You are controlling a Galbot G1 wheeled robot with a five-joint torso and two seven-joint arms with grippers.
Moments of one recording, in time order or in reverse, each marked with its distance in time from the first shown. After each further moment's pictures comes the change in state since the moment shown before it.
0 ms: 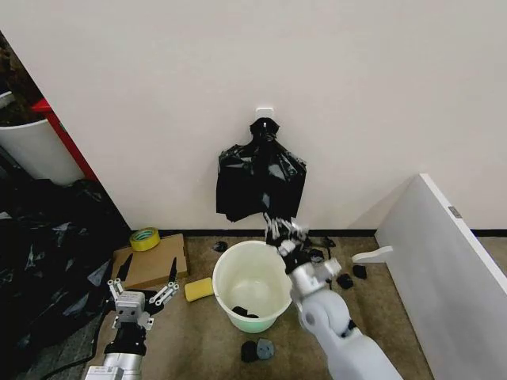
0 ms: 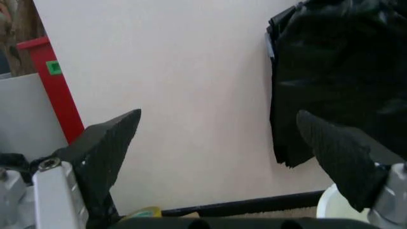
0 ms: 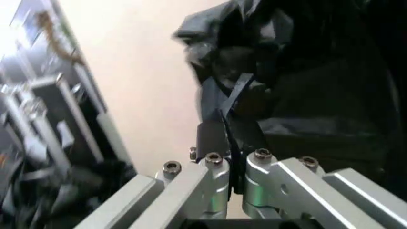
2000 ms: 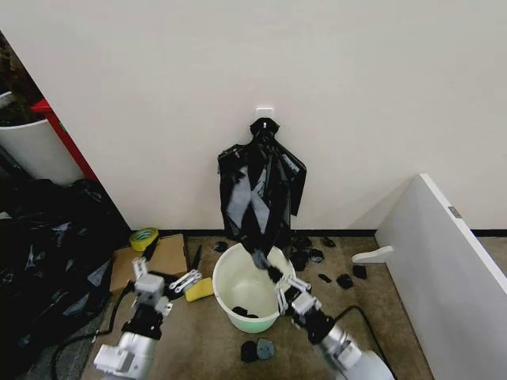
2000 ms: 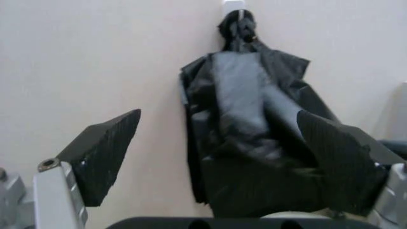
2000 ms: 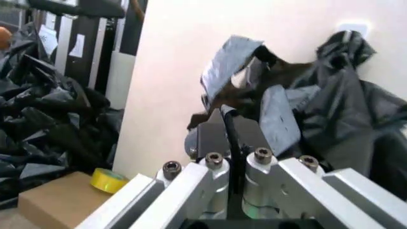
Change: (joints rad) left arm -0.144 0.244 0.154 -0.072 -0.163 0.093 0.040; right arm -0.165 -0.124 0.021 0.075 -0.592 0.232 0.097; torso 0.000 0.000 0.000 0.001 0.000
